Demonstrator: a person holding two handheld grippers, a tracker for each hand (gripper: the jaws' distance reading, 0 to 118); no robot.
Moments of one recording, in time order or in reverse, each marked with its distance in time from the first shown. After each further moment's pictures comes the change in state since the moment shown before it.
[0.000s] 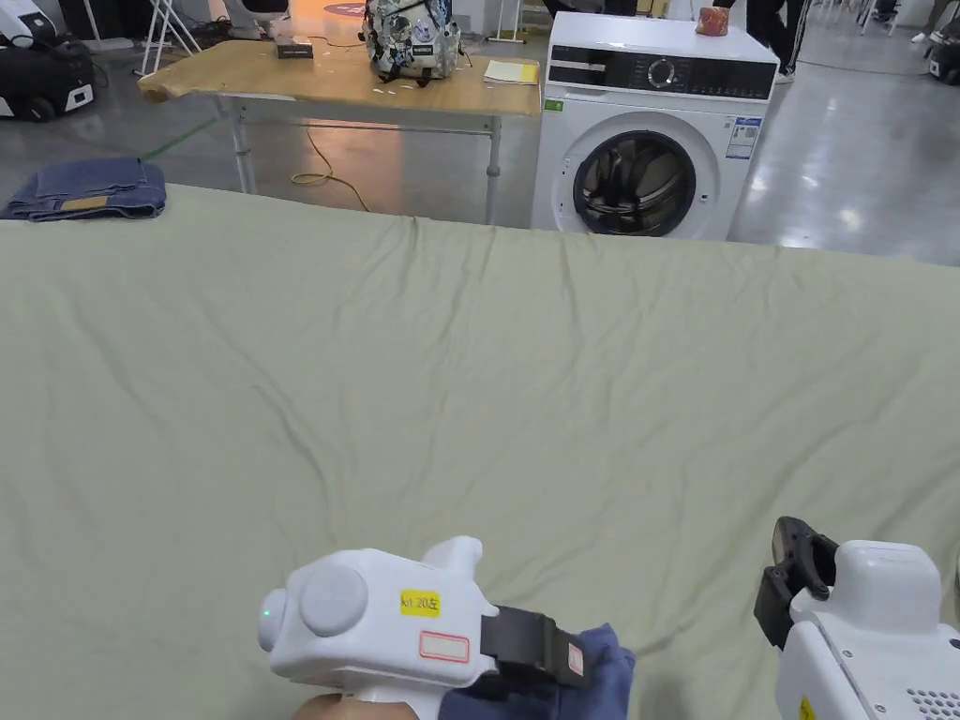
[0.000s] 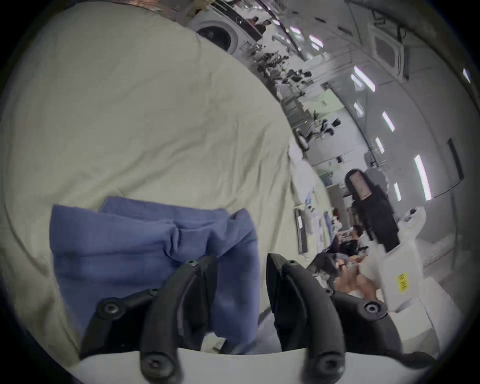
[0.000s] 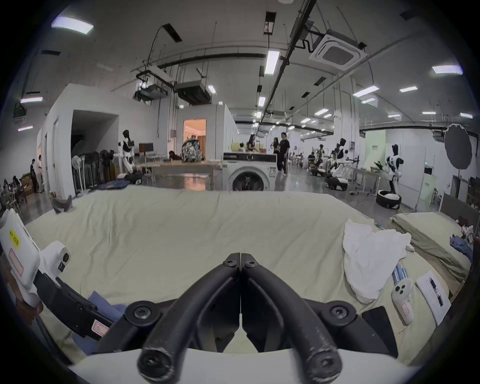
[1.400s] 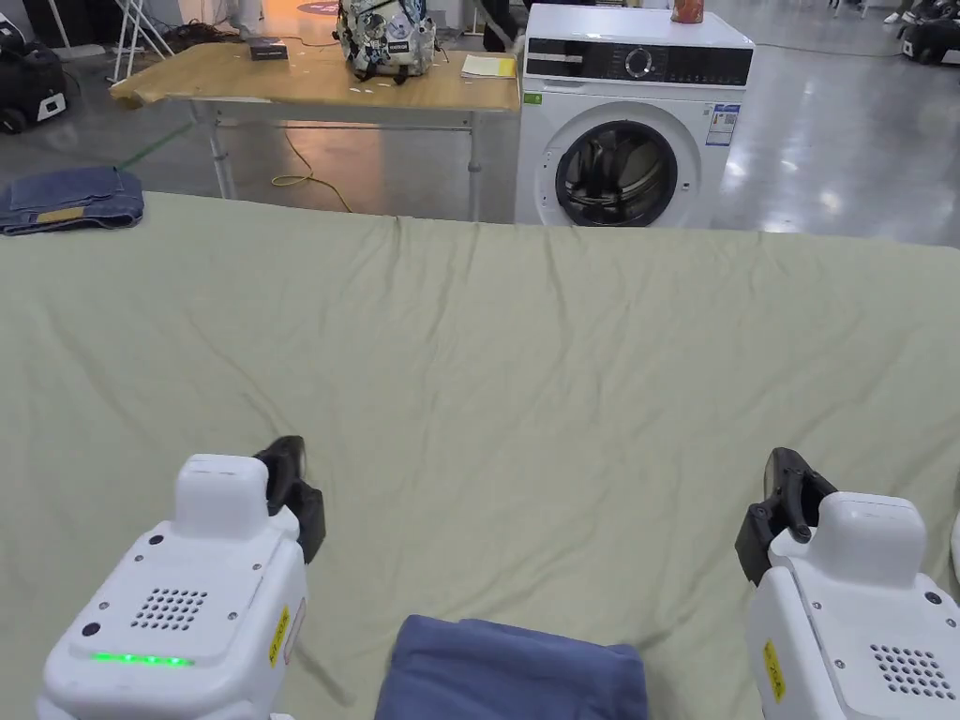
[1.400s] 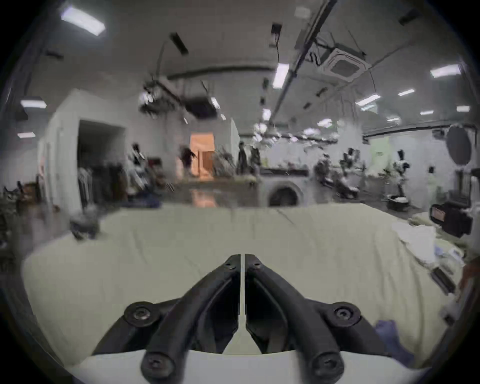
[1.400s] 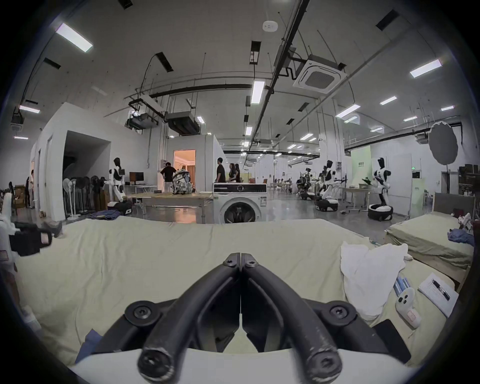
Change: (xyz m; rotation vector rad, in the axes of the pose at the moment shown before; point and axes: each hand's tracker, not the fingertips) left arm 0.046 -0.086 0.086 1.027 0.798 -0.615; right arm -0.021 0.009 -0.015 0.176 -0.067 -0.036
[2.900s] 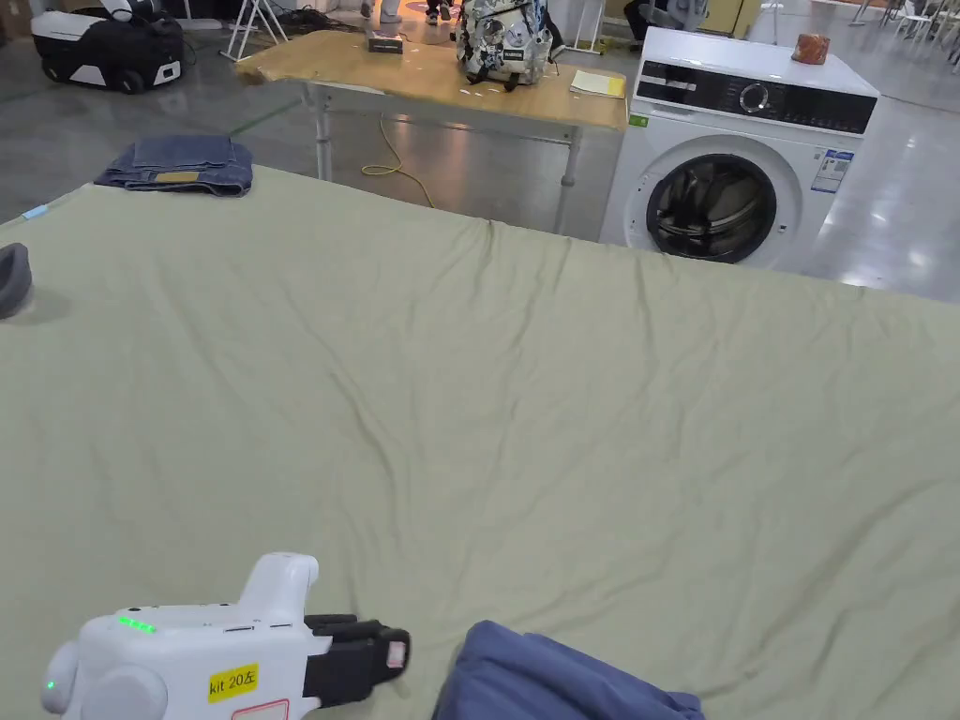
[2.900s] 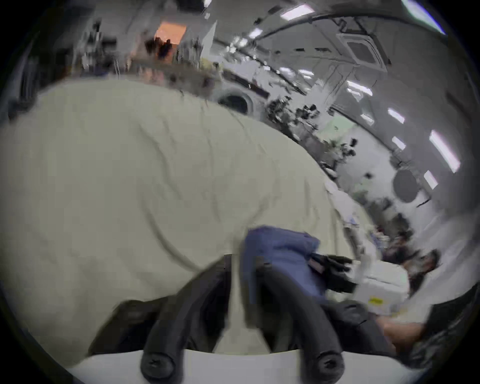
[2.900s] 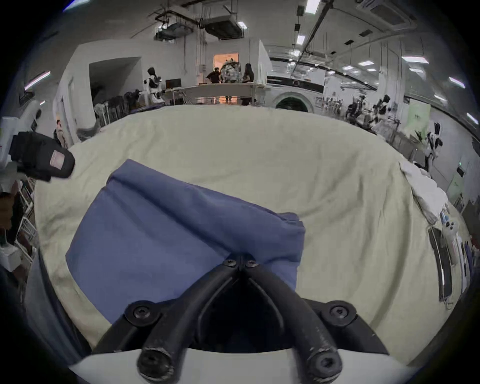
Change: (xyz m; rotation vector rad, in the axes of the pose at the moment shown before) left arm -0.117 -0.067 -0.049 -0.752 -0.610 0.469; right arm -0.070 -0.135 0.042 -0.638 0.249 0.134
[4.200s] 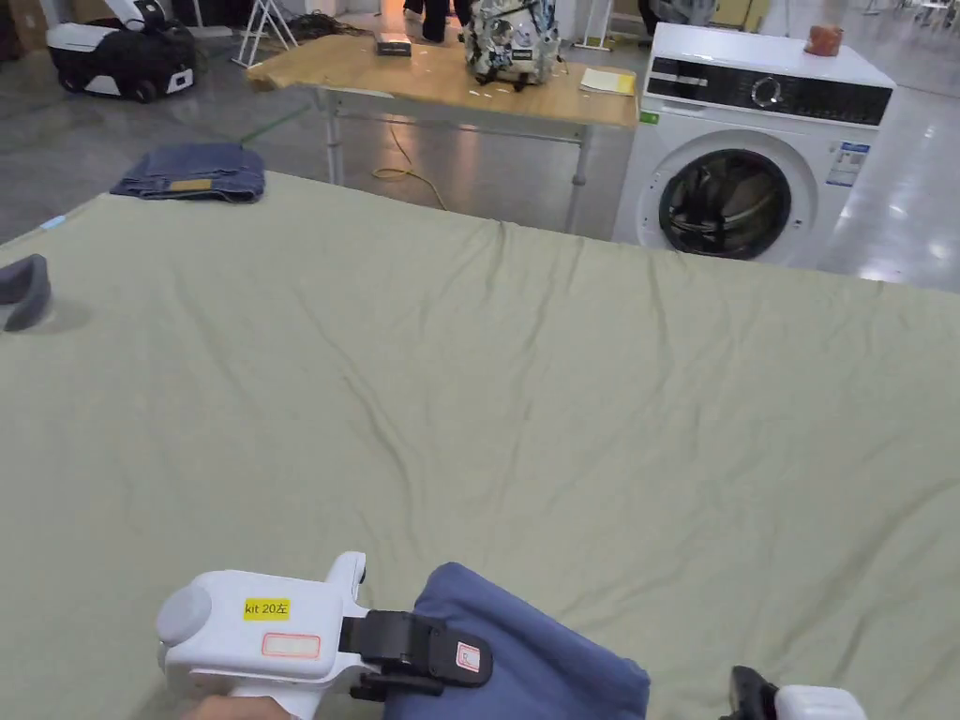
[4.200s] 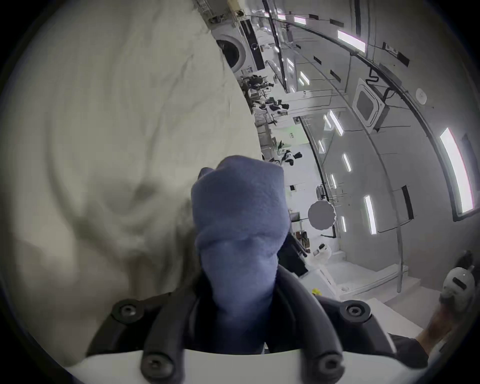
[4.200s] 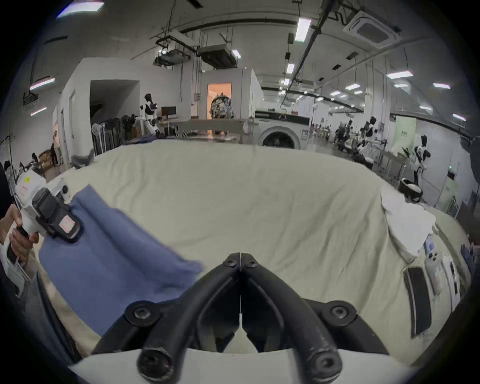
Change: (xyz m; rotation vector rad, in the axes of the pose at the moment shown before) left arm -0.086 0.019 -0.054 -0.182 -0.461 0.391; right arm 0.040 0.052 0.024 0.215 -0.057 -0.005
